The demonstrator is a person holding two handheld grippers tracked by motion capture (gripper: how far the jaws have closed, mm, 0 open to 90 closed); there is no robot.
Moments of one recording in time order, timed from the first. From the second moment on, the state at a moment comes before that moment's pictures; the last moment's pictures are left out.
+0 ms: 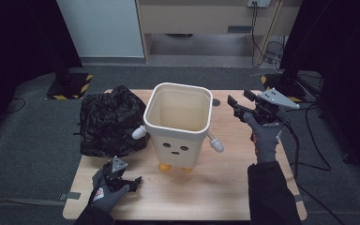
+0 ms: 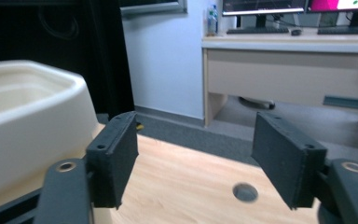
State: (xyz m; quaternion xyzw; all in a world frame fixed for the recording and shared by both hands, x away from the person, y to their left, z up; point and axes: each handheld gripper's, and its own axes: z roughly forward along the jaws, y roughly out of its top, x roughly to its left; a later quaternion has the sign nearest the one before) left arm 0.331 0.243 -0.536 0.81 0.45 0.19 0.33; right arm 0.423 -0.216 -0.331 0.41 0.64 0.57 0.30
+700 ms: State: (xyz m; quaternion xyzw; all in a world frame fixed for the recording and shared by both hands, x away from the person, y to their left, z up) left arm 0.331 0.243 -0.536 0.81 0.45 0.19 0.33; right arm 0.394 -0.246 -0.410 0.45 0.67 0.52 0.28
